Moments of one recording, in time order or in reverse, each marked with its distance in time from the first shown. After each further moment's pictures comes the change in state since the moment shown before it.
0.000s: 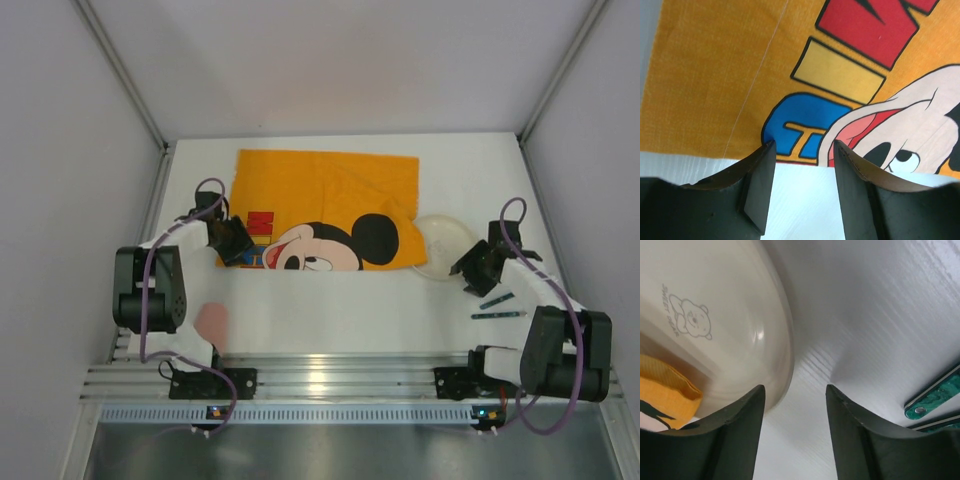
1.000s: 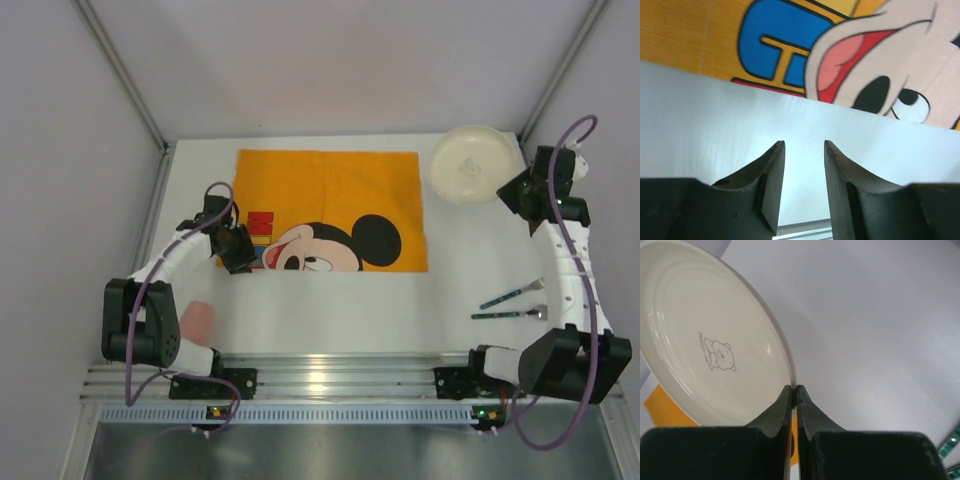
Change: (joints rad) left arm -0.095 -0.200 -0.051 -0.188 -0.061 0.029; right arm -0.054 -0.015 0.612 -0.127 0.191 -0.061
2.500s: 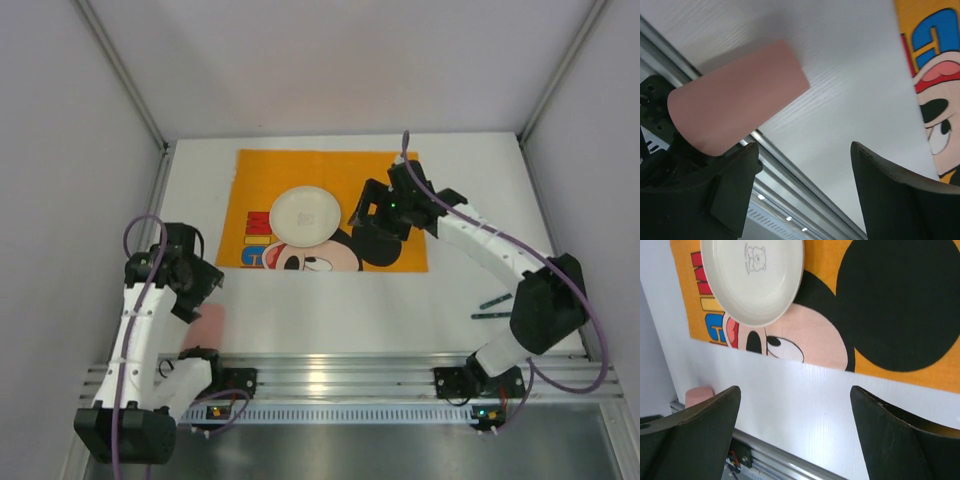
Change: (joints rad) left arm 0.065 -0.531 0.086 -0.671 -0.373 -0.461; right arm 0.715 0.355 0.049 0.109 -0.244 0.104
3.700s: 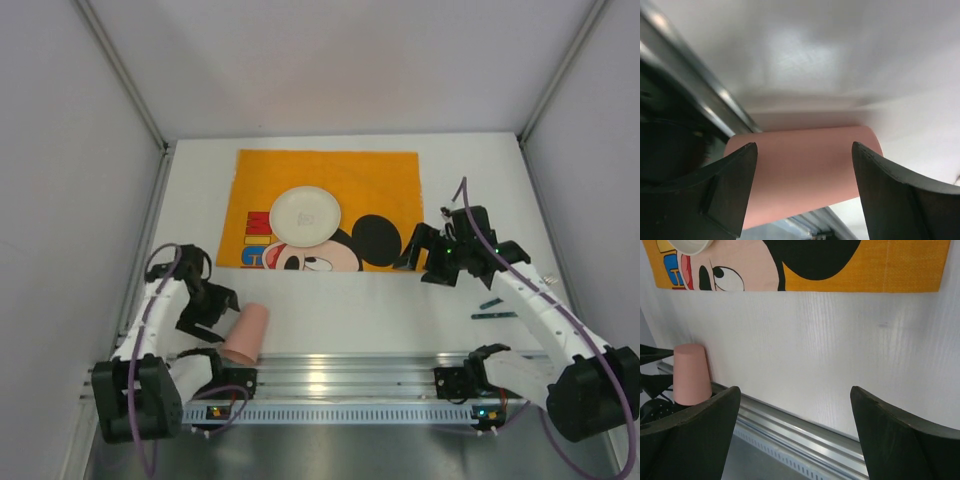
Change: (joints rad) left arm 0.246 0.113 -0.312 0.127 0.183 -0.029; right arm -0.241 -0.525 -0.485 -0.106 -0.228 -0.151
